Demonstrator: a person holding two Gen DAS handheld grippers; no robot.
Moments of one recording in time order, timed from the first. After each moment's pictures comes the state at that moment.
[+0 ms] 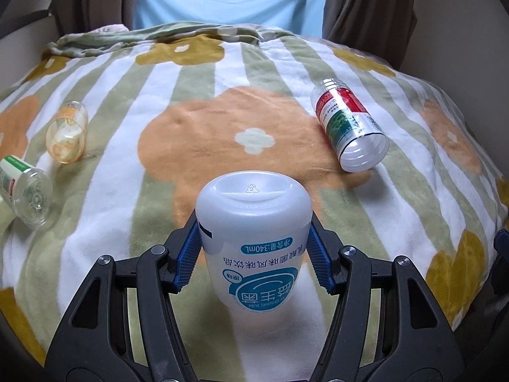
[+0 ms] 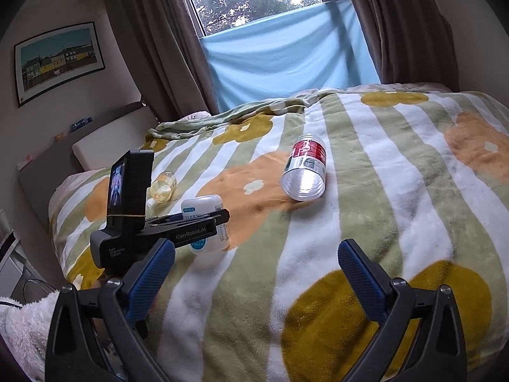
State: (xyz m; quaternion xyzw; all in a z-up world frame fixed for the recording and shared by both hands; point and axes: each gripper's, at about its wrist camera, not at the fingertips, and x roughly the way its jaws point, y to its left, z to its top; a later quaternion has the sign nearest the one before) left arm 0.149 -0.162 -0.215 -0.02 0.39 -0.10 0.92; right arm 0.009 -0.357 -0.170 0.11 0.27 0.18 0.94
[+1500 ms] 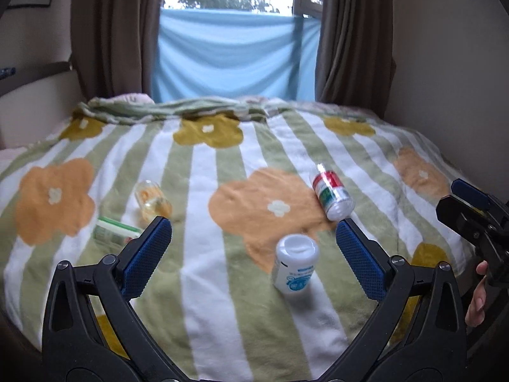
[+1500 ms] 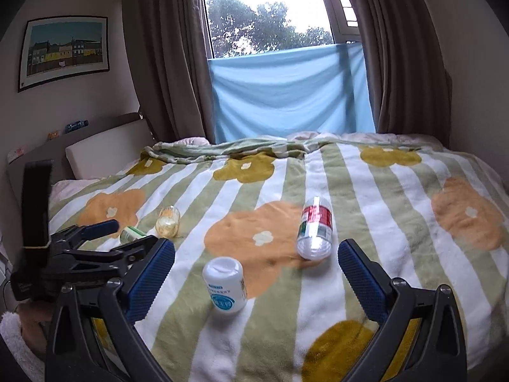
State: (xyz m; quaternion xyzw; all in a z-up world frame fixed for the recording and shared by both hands) left arm 0.040 -0.073 -0.066 -0.01 0.25 -0.10 0.96; right arm -0.003 -0.302 -0.068 0.05 0.20 0.11 0.97
